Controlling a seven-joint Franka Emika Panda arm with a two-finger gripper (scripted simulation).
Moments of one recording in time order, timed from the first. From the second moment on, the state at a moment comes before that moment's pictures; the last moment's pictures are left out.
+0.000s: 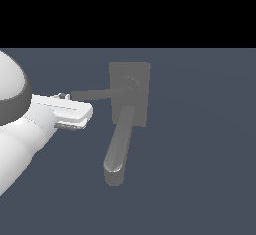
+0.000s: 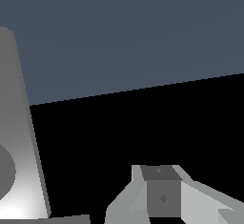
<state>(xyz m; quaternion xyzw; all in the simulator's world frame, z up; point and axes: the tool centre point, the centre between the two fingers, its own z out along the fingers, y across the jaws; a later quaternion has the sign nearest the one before) -0.044 0.191 0.156 0.07 0.68 0.03 0.73</state>
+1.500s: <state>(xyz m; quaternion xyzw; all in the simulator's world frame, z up) -0.043 0.135 0.127 0.06 0.70 -0.04 0.71</state>
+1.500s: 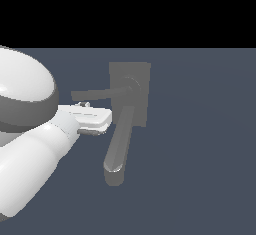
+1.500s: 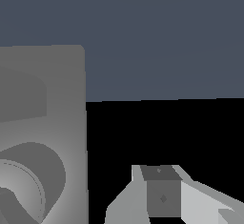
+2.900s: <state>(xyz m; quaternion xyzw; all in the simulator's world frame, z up) -0.044 0.128 0.209 0.06 0.71 -0.04 0.70</state>
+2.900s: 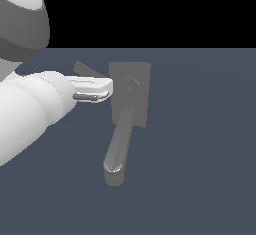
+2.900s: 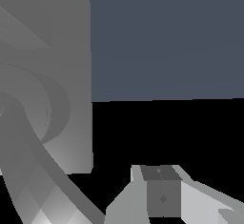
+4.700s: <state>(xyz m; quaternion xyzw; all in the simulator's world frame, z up) -0.058 0.066 0.277 0.06 0.71 -0.04 0.70</state>
